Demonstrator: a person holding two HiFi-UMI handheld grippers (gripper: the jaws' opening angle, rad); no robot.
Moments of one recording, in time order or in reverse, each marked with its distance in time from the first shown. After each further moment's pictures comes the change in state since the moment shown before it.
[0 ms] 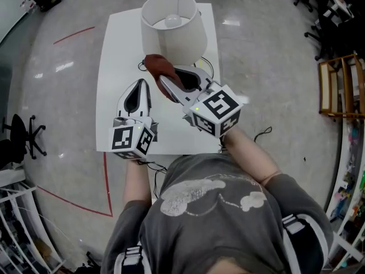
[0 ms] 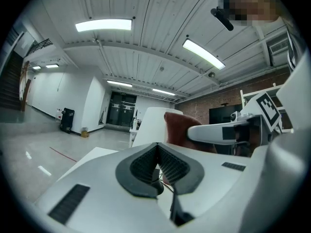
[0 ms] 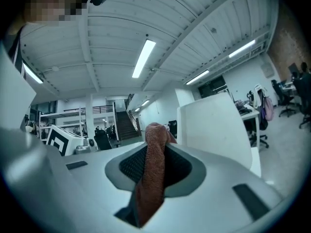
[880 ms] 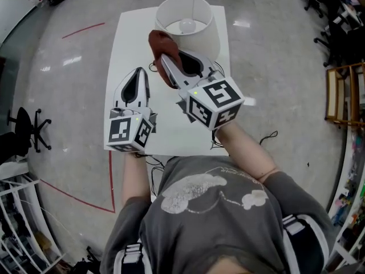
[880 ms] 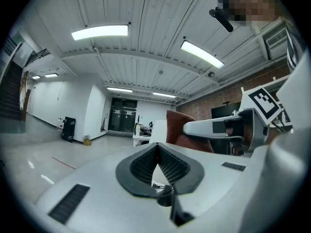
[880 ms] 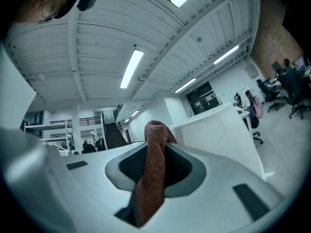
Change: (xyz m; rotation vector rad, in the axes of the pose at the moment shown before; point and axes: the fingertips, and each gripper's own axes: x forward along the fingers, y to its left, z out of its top) left arm 0.013 0.044 0.048 0.062 -0.047 0.026; right arm 0.053 -0.013 0.051 0.099 -0.125 -0.119
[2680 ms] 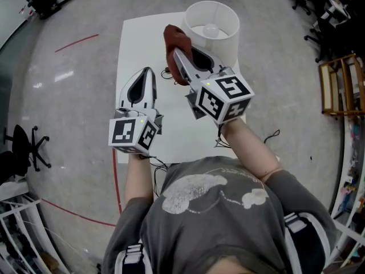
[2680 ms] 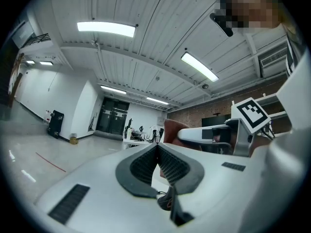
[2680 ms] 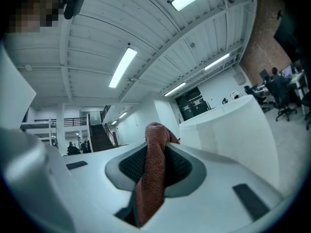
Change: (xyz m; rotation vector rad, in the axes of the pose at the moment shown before) left arm 0.004 0.052 0.016 -0.078 -0.059 -0.146; right arm 0.048 0.001 0.002 0.026 -0.039 -0.162
